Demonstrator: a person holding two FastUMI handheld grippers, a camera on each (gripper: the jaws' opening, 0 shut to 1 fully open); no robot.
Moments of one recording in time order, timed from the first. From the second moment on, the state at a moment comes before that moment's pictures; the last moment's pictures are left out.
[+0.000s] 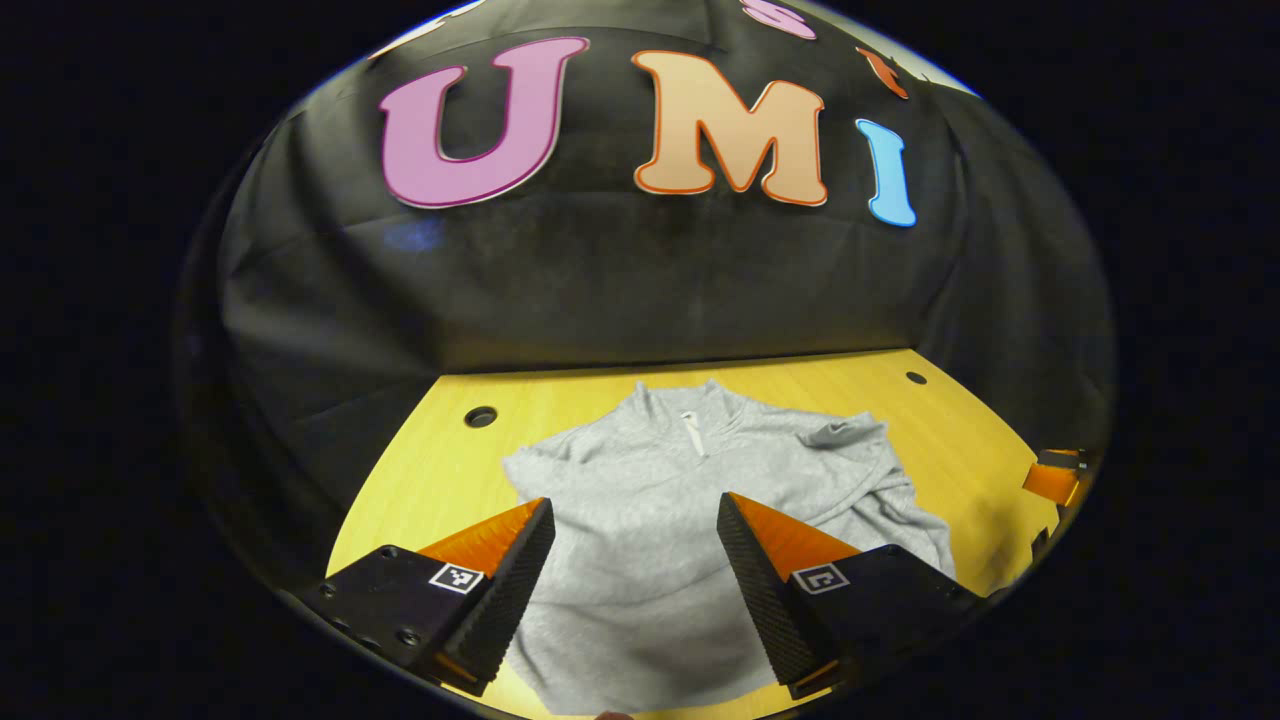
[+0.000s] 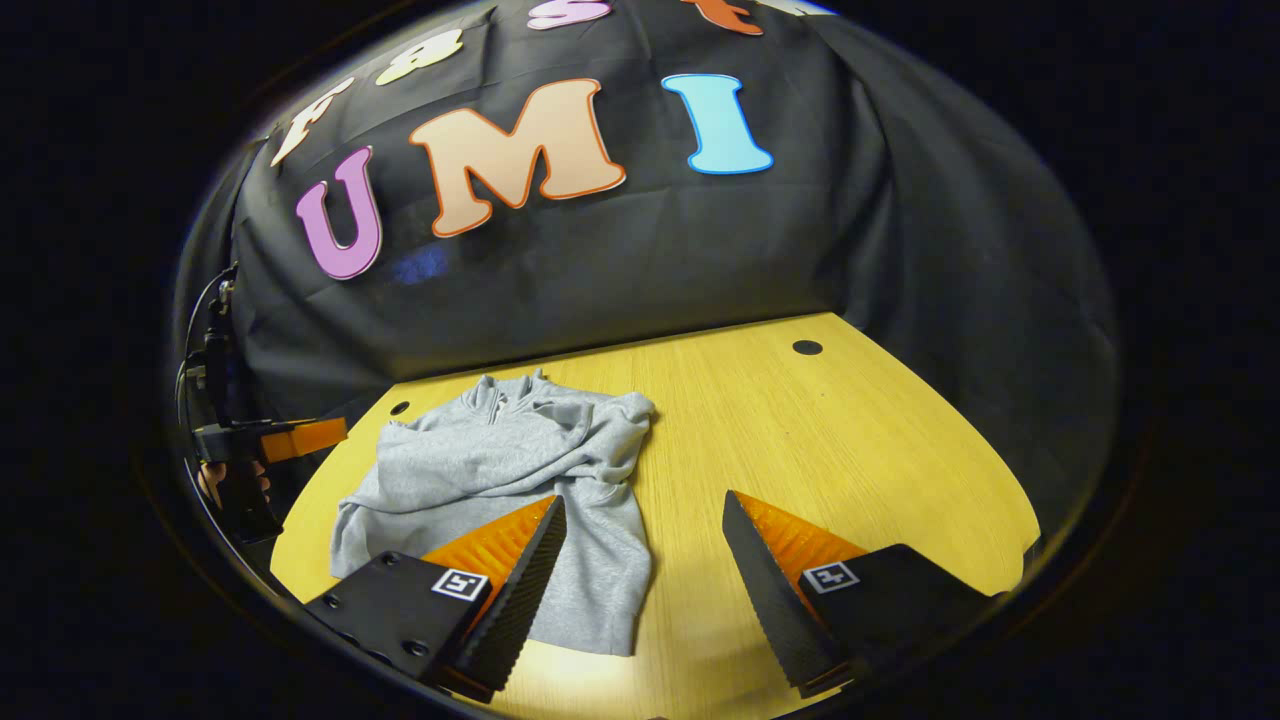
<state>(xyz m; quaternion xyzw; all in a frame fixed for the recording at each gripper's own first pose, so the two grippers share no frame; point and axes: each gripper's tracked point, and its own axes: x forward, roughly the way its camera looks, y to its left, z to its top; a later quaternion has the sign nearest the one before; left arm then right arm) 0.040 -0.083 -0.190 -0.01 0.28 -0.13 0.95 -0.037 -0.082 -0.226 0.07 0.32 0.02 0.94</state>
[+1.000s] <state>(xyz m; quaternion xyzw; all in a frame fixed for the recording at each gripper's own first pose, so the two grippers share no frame) -0.095 -0.007 -0.332 -0.06 0.44 -0.07 0.89 -0.091 -0.026 -0.326 -0.01 0.42 0.04 0.91</state>
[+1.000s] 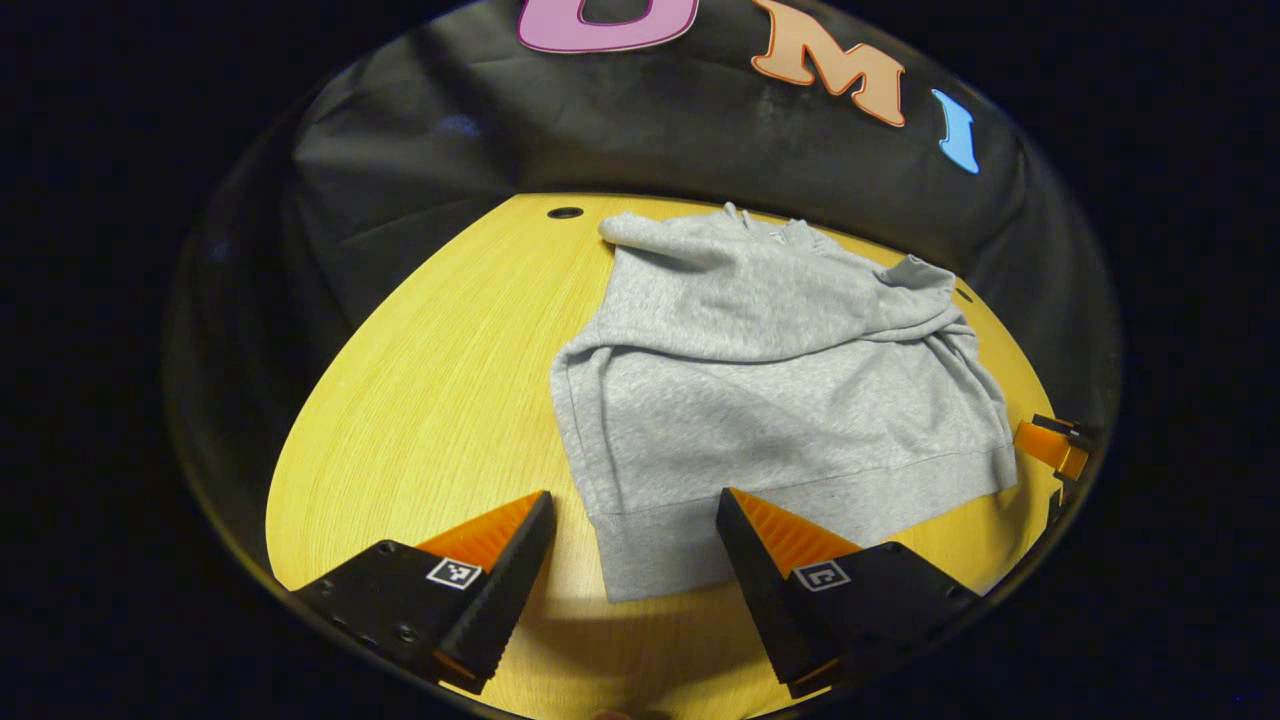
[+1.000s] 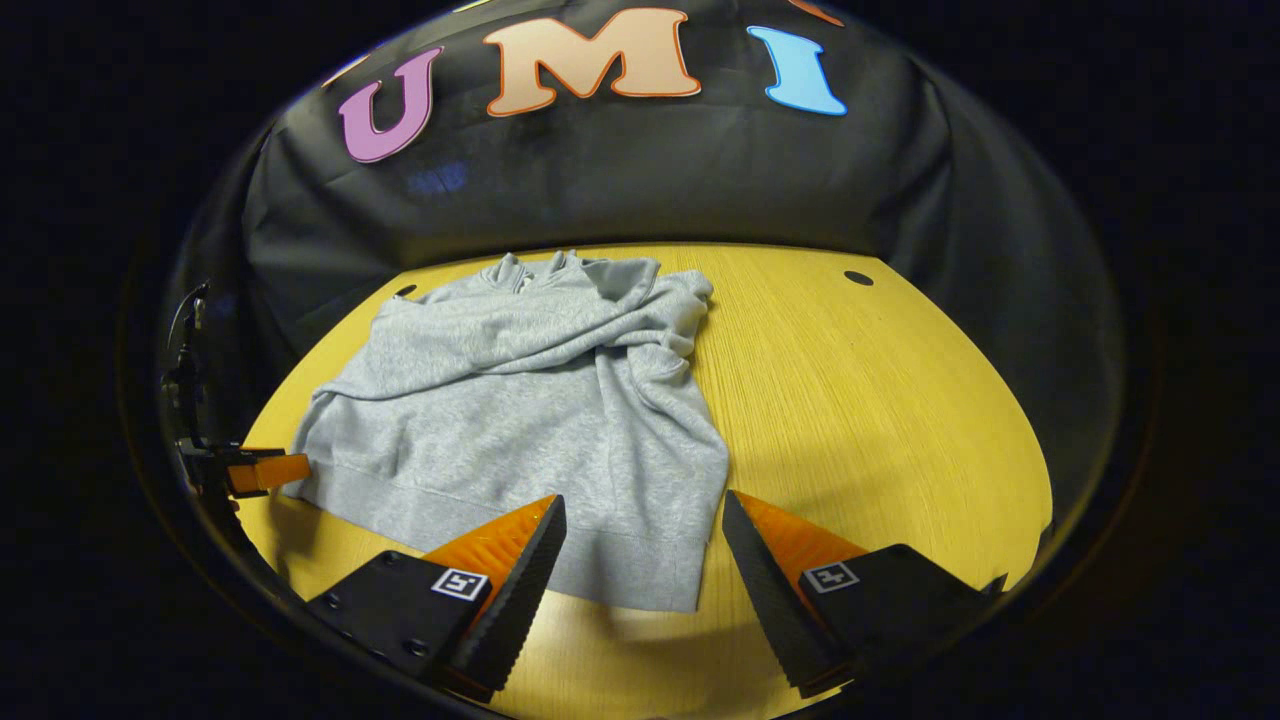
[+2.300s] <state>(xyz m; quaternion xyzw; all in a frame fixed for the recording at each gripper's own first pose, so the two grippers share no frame) -0.092 -0.035 -0.329 -0.09 0.43 -0.11 0.89 -0.112 -0.002 -0.358 0.05 0.53 0.08 0.84</state>
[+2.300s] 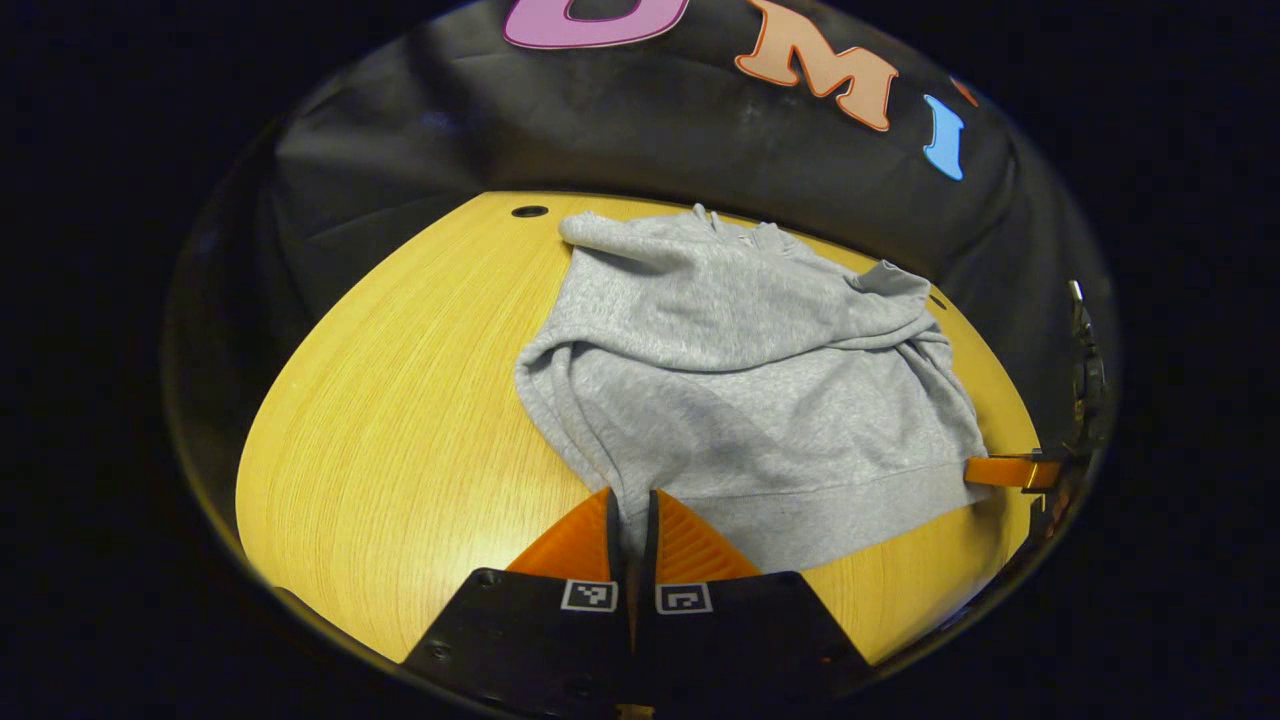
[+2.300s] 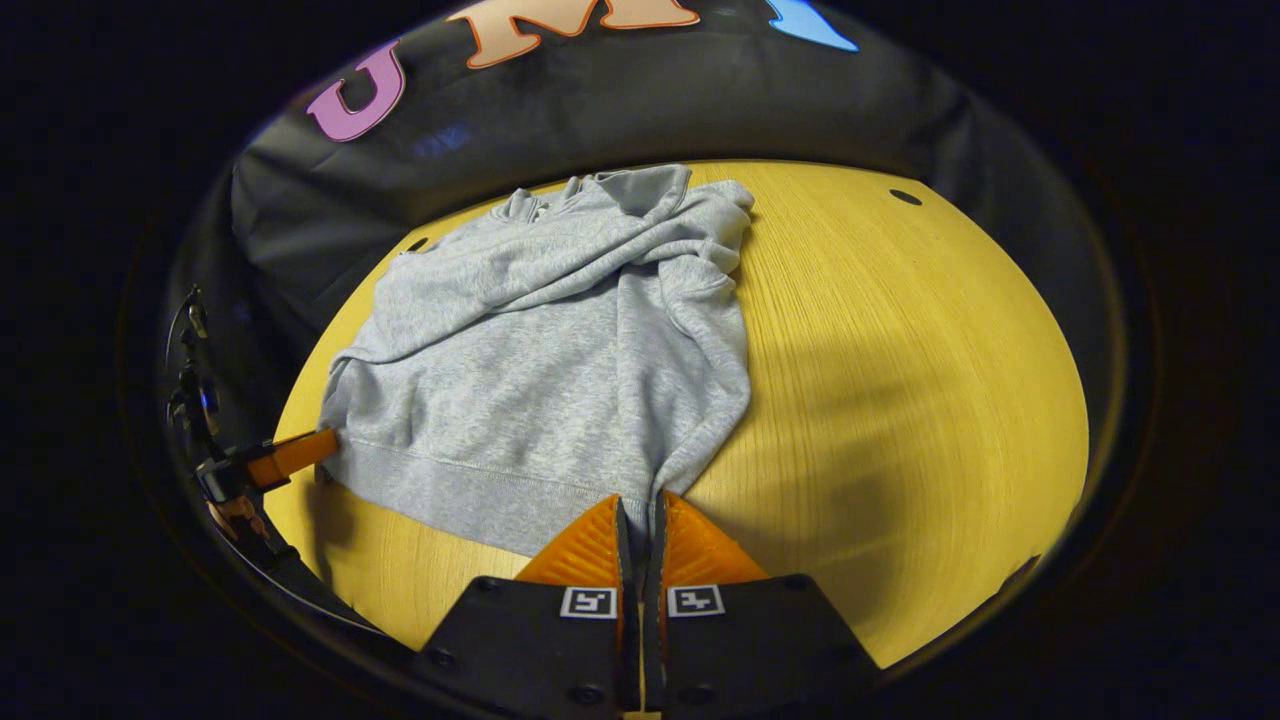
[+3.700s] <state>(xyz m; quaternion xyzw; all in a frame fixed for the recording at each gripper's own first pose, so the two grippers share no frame) 0.012 -0.044 -0.219 -0.18 0.36 -0.13 0.90 0.006 0.020 -0.233 0.28 0.45 0.09 0.84</state>
